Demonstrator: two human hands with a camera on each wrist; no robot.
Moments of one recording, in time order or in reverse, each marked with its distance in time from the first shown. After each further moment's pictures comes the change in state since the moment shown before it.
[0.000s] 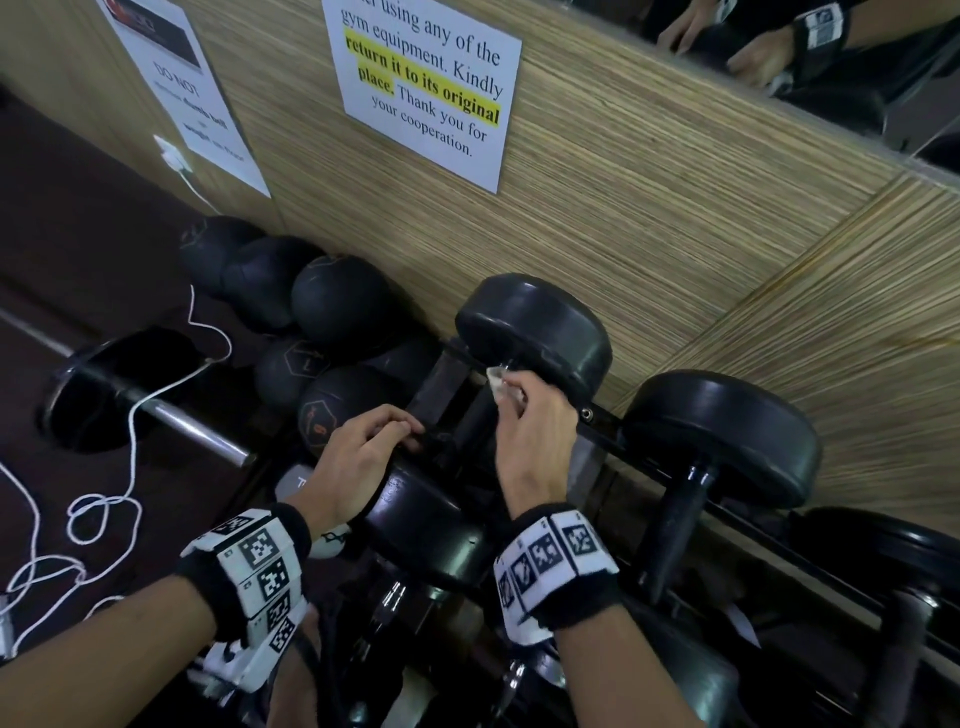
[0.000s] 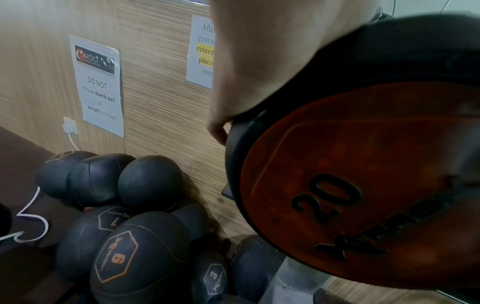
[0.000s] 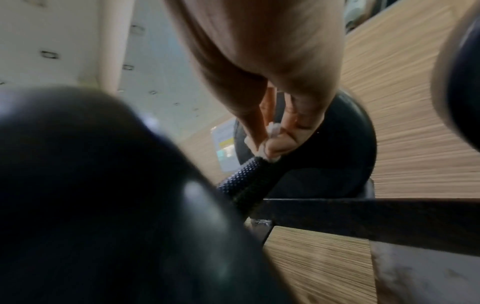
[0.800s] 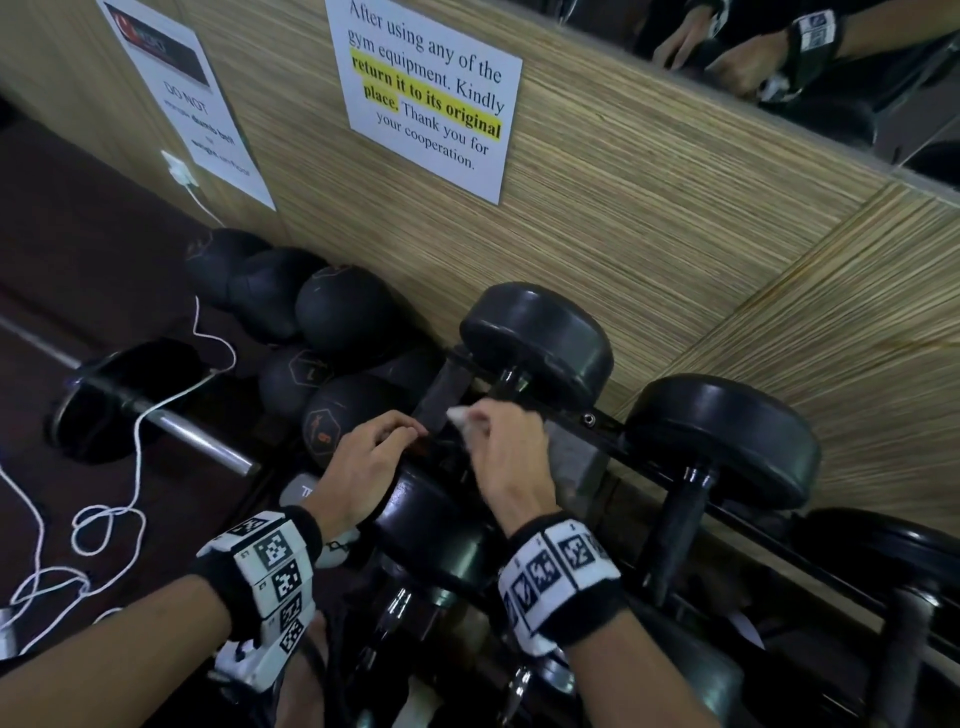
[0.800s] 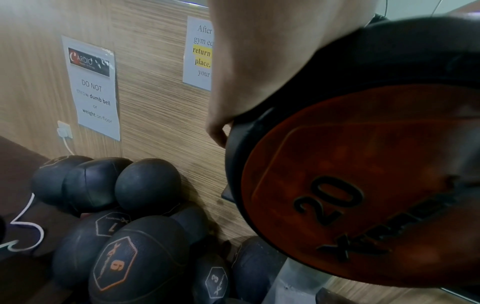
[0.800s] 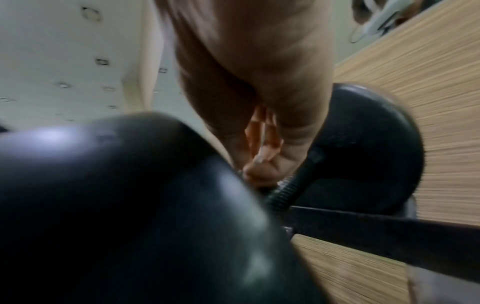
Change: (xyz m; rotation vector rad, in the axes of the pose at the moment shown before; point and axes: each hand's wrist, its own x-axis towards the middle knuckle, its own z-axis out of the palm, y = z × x) left_hand -0.001 0.001 0.000 0.008 0.011 0.001; right_hand -0.009 -0.006 0.006 -0.095 -0.298 -0.035
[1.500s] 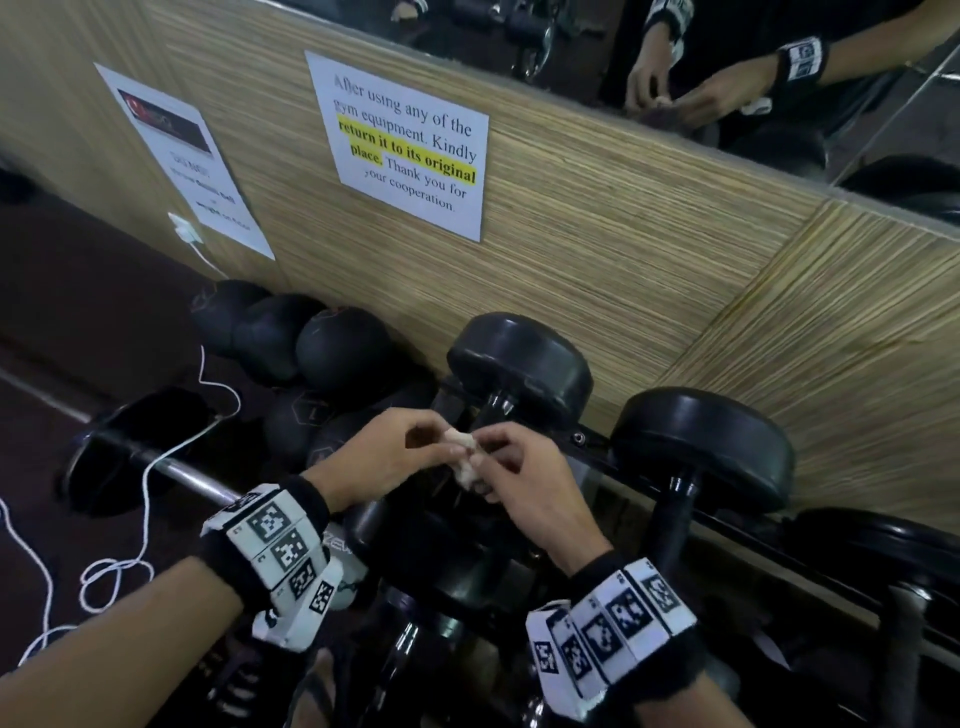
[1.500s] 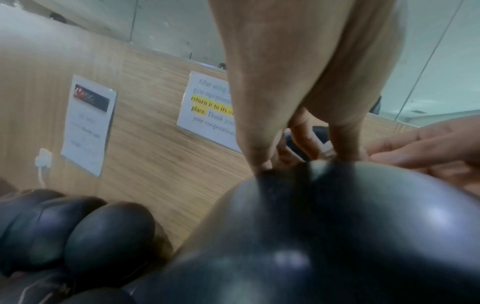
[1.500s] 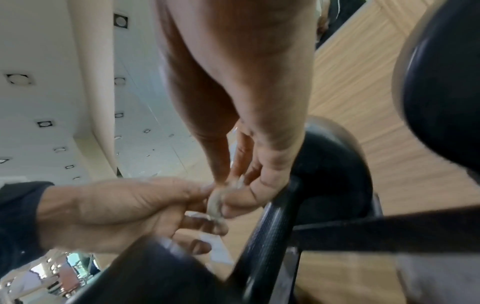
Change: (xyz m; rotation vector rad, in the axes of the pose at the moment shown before) left_hand 0.026 0.054 -0.003 0.218 -0.323 0.237; right_hand -0.023 0.017 -0.041 0.463 -0.140 -0.005
